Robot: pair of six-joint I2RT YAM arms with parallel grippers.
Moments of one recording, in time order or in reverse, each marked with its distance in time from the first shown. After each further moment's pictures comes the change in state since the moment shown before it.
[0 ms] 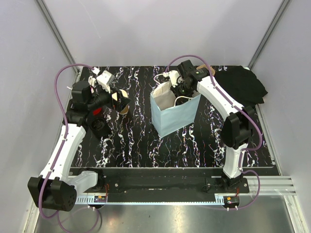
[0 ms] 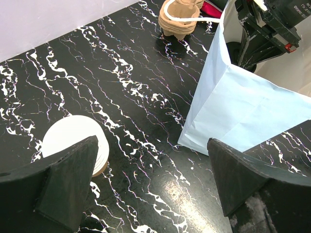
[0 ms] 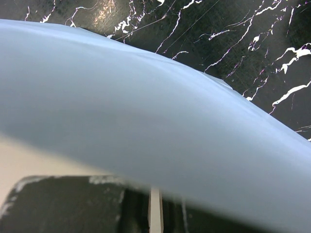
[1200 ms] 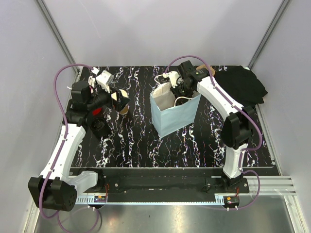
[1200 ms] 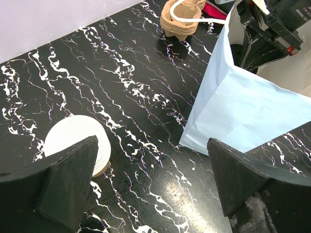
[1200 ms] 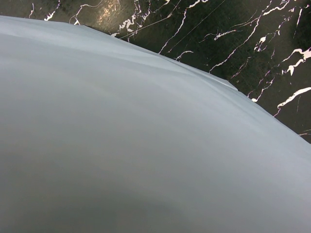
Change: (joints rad) left arm 0.009 0.000 -0.003 0.008 0.003 -0.001; right arm 0.000 -0.002 -0.012 0.003 -0.018 -0.008
